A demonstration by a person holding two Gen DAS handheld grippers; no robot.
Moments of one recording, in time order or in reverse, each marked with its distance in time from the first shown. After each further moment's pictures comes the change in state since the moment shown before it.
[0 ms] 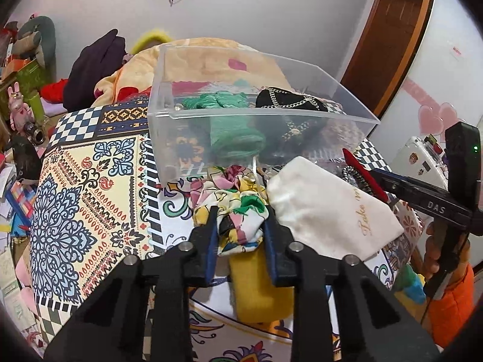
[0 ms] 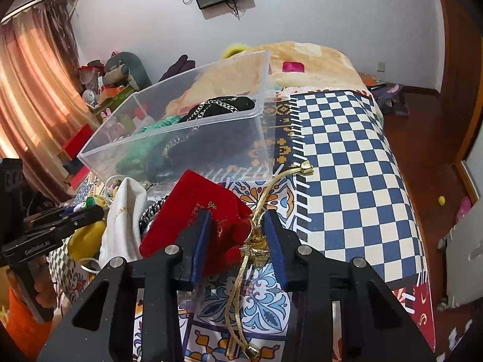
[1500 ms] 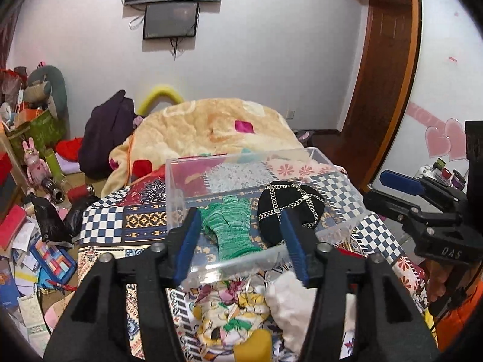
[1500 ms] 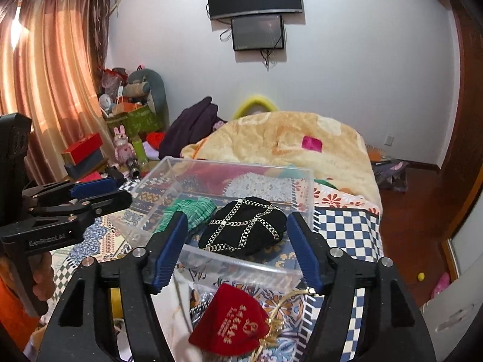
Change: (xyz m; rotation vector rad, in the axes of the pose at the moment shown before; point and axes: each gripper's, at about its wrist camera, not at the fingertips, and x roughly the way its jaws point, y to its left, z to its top) left arm -0.047 -0.019 0.080 0.082 -0.217 0.086; right arm -0.036 0.062 0.070 -0.220 -0.207 -0.034
